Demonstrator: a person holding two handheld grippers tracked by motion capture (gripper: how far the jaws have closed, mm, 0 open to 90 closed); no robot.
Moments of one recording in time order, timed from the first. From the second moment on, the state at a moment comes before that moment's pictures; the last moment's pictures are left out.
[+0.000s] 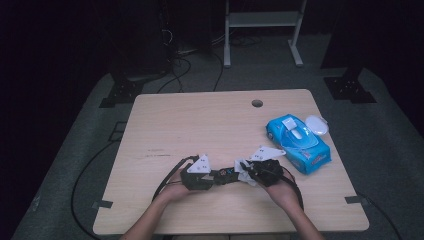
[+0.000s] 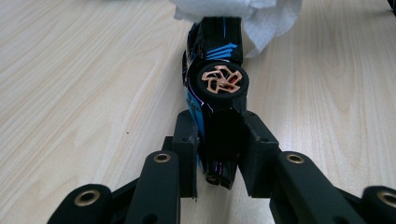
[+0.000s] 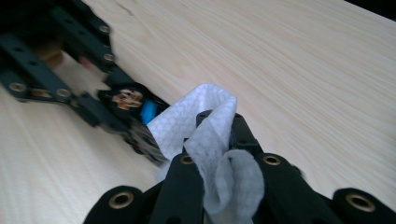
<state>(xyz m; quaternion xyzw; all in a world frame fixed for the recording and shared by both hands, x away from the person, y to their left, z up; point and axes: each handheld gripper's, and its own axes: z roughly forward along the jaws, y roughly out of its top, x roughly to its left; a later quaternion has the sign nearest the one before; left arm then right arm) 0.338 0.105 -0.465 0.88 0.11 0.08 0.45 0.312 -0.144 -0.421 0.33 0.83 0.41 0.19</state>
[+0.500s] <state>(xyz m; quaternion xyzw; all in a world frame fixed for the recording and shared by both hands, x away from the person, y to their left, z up) 0.339 0.106 -0.464 0.89 0.11 0.08 0.45 0.313 -0.163 -0.424 0.34 0.82 0.42 0.19</state>
